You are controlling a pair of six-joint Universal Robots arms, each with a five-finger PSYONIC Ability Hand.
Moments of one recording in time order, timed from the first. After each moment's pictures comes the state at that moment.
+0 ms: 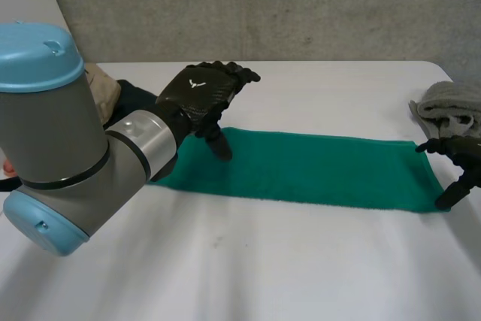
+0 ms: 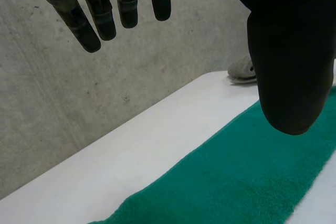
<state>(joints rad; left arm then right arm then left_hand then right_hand) 4.13 -1.90 -1.32 3.09 -1.38 3.26 1.29 -1.20 1.61 0.24 1.00 2.70 0.18 0.20 0.20 0.19 0.05 0.30 0.32 0.31 0.31 0.15</state>
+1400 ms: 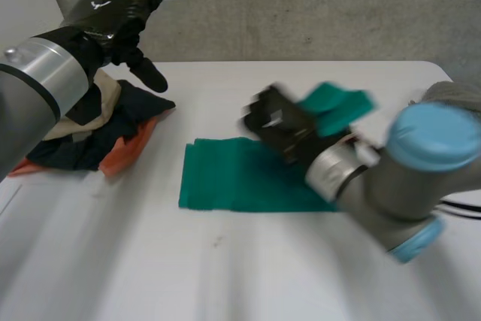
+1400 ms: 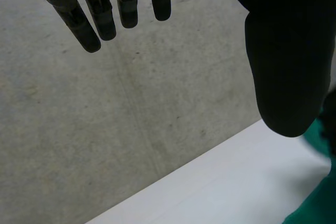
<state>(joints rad) 4.35 -1.70 -1.30 3.05 -1.36 3.17 2.14 -1.08 1.50 -0.42 1.11 2.32 0.18 0.20 0.20 0.19 0.05 1.11 1.17 1.18 1.19 0.99</state>
